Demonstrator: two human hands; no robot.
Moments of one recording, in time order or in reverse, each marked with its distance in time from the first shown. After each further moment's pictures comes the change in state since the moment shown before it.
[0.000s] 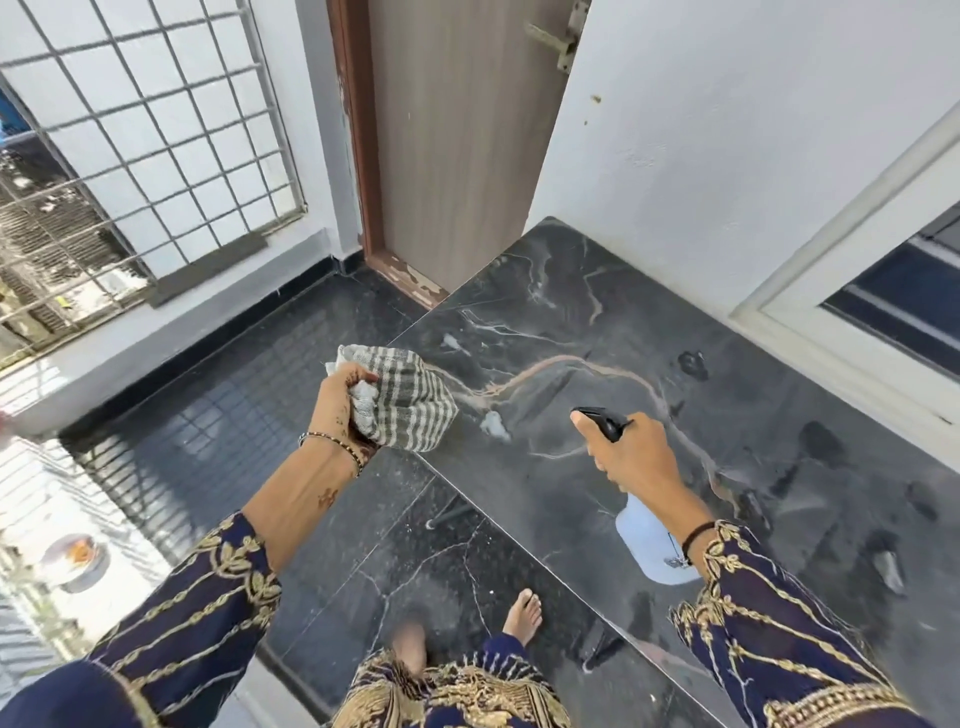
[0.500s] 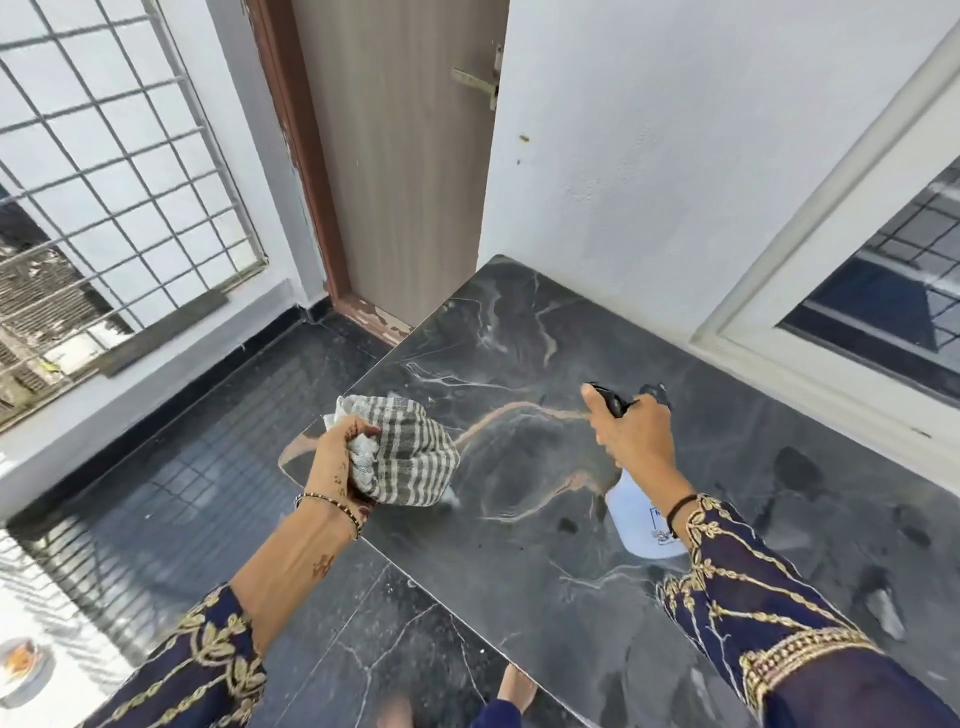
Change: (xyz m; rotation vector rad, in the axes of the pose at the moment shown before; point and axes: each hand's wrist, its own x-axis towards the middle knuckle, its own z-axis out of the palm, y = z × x) left_hand 0.035 -0.027 0.078 0.024 -0.009 -0.012; right_hand 0.101 0.012 -0.053 0.211 0.222 0.032
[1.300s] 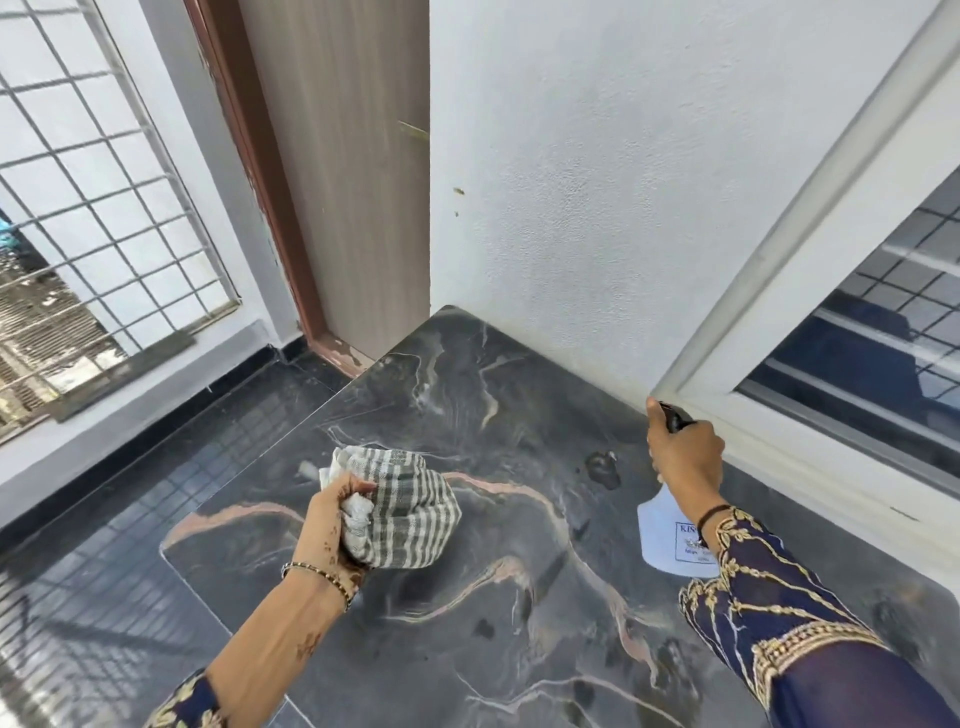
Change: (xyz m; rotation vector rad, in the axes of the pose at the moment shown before) left_hand 0.036 -0.053 0.112 -0.073 -0.043 0.028; right_hand 0.168 0.077 -0.091 0.067 0.170 0.143
